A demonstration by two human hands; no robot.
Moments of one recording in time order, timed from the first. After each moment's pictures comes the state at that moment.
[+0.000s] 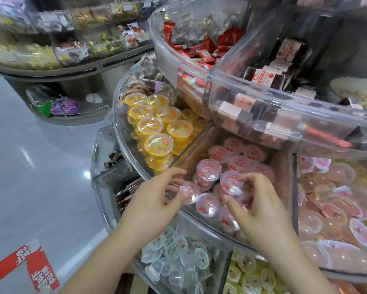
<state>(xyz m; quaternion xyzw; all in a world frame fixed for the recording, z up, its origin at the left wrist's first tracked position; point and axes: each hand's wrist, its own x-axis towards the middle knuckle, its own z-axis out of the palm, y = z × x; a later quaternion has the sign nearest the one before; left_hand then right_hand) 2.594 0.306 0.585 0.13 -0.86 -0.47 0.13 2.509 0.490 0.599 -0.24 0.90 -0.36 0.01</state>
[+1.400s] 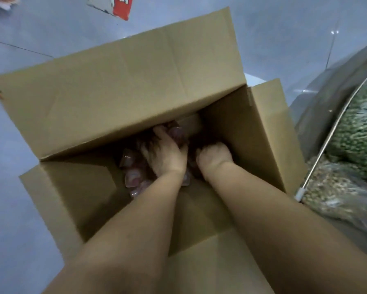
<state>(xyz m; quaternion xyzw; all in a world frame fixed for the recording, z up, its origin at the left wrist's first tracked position) 2.838 0.212 -0.250 0.85 -0.44 -0.29 0.02 2.750 0.190 -0.223 -0.74 0.45 0.46 0.18</state>
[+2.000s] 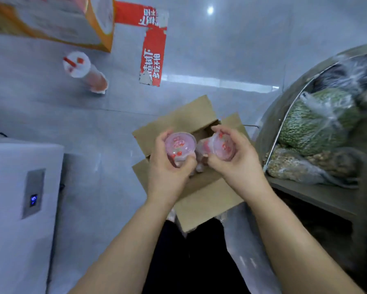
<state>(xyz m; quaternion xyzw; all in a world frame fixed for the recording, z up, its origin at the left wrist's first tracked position) 2.914 0.226 0.106 0.70 -0.43 -0.48 0.31 2.775 0.216 0.126 -0.45 0.68 -0.30 0.49</state>
